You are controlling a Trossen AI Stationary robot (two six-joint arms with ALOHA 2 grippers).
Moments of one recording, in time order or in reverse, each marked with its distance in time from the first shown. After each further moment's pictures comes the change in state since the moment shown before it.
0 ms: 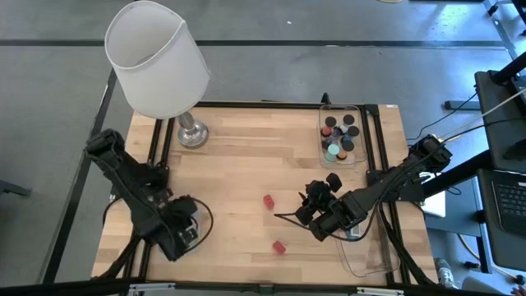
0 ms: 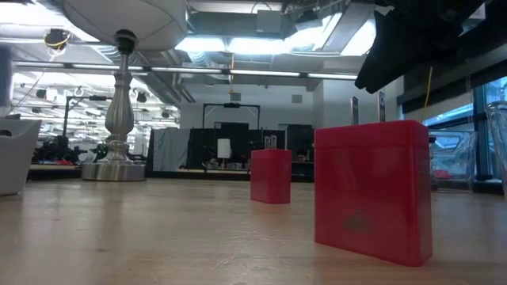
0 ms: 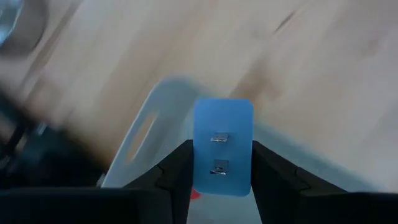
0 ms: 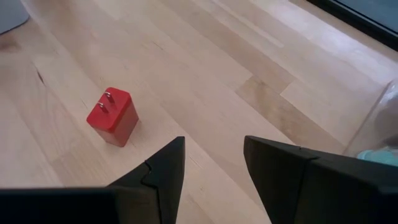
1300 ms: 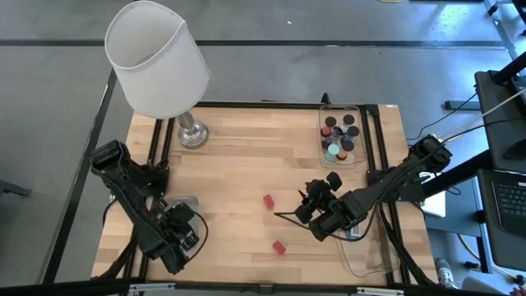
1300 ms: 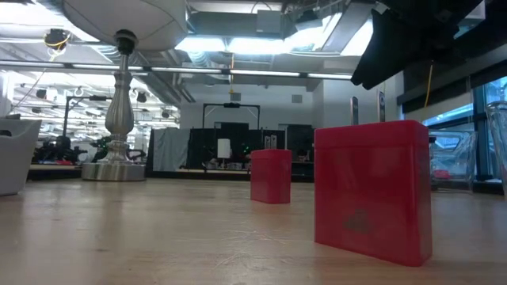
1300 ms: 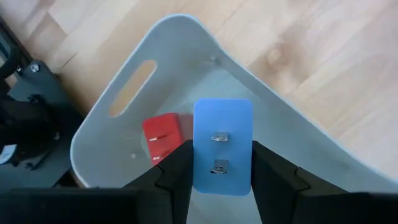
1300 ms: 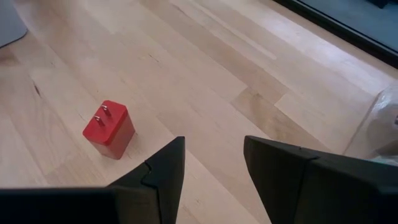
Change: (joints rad) left arm -0.072 0.150 -0.004 -0.004 0.059 -0.283; right arm 0.000 0.000 0.000 0.001 0.048 0.002
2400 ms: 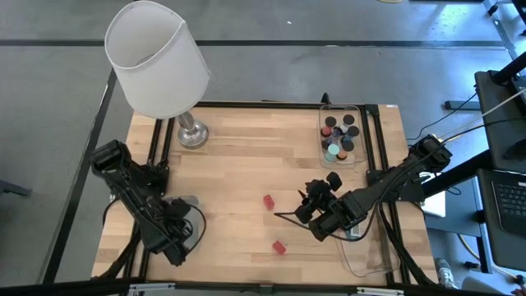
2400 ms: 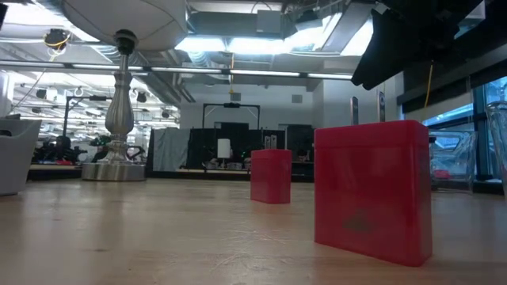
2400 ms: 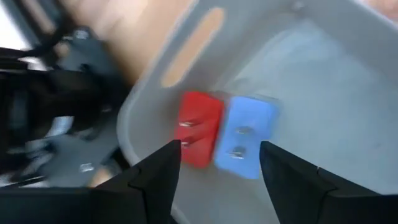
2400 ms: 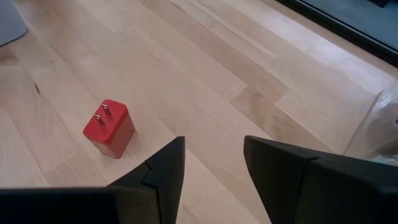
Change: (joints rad) left arm 0.008 0.001 -0.120 -0.027 0.155 0.014; right arm 0.000 0.000 0.000 0.000 -0.003 0.000
